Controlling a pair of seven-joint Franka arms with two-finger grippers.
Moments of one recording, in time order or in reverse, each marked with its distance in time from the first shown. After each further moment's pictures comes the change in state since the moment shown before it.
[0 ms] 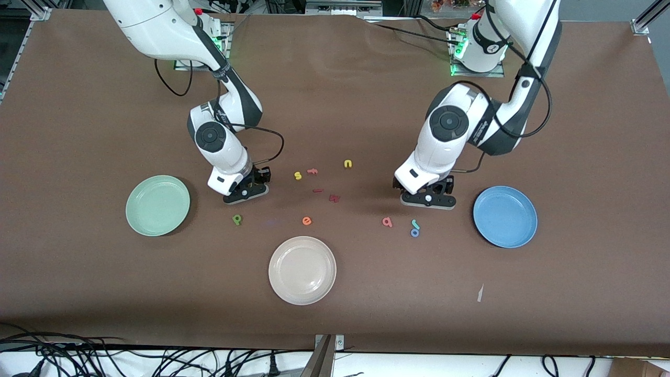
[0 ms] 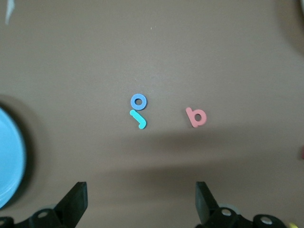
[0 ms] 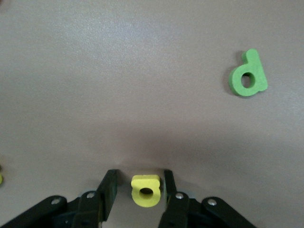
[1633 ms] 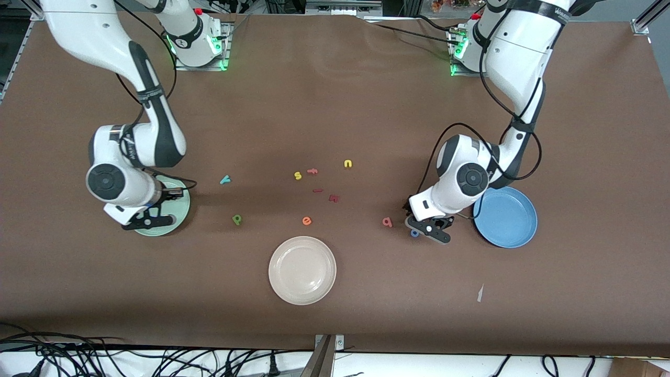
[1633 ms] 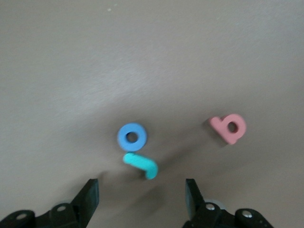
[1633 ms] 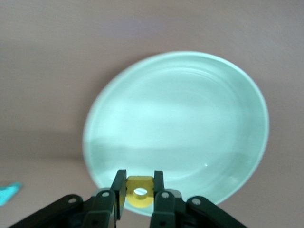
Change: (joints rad) left arm 0.022 0.241 0.076 0.087 -0.282 0.173 0.626; right arm -0.114 0.003 -0.296 0.247 -0.036 -0.497 -0.186
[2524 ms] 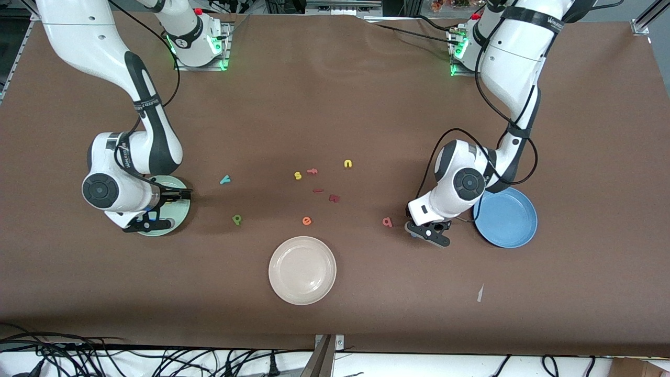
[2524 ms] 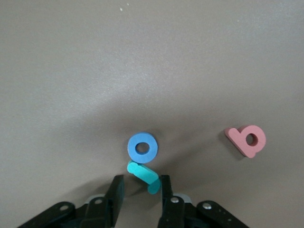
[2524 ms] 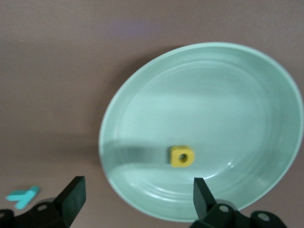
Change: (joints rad) left arm -0.006 0.036 0.024 0.026 0.000 0.015 -0.008; right arm -0.017 0.024 0.048 0.035 0.089 -0.046 0.046
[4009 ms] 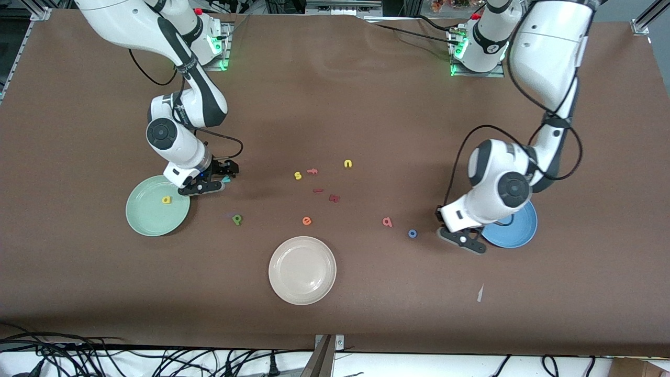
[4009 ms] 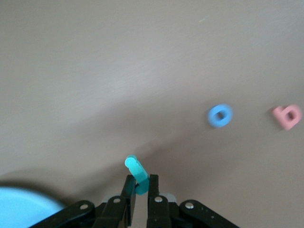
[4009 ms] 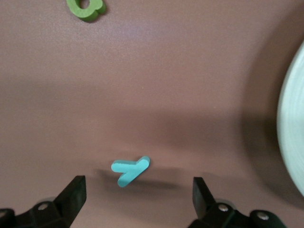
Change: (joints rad) left arm 0.133 -0.121 0.029 -0.014 0.000 -0.164 0.148; right arm 0.004 -0.160 0.198 -0.464 0.009 0.513 0.053
